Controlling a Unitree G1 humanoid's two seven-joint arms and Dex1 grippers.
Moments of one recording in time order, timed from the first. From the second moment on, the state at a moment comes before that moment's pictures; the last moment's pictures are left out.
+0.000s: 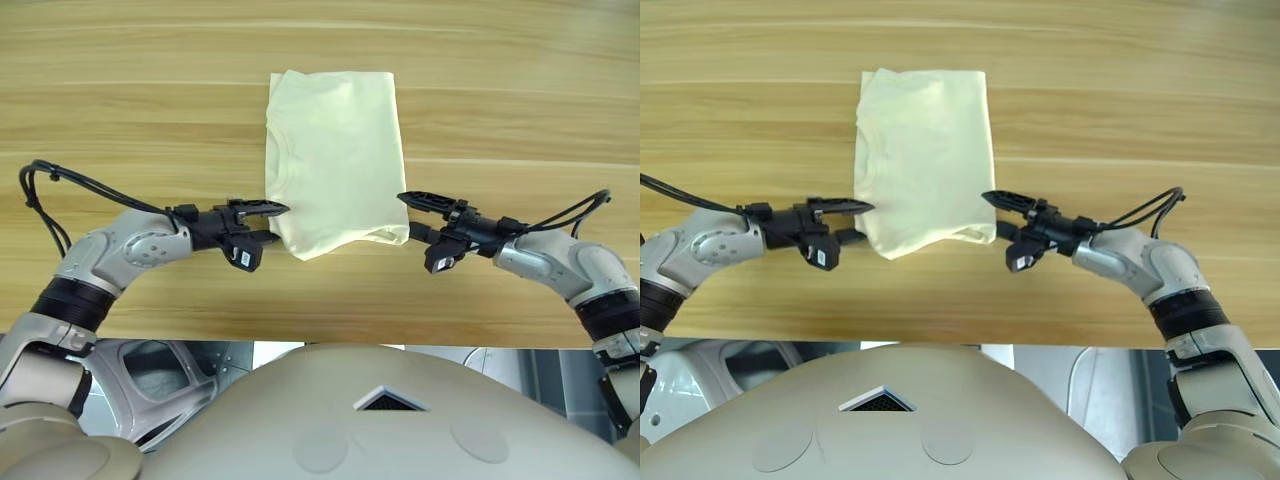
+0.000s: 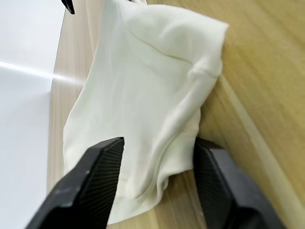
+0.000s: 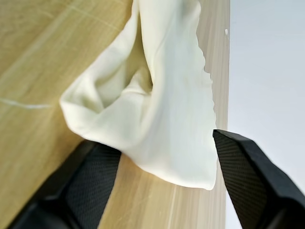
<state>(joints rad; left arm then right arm) -0.11 0.89 -0.51 0.21 0.47 -0.82 -0.51 -0.08 -0.83 0.43 0.26 -0.78 -0.87 0.06</state>
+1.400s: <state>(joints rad) -0.03 0.83 -0.47 0.24 0.33 -0.84 -0.51 -0.05 -0.84 0.44 0.28 -0.68 -0.93 0.11</state>
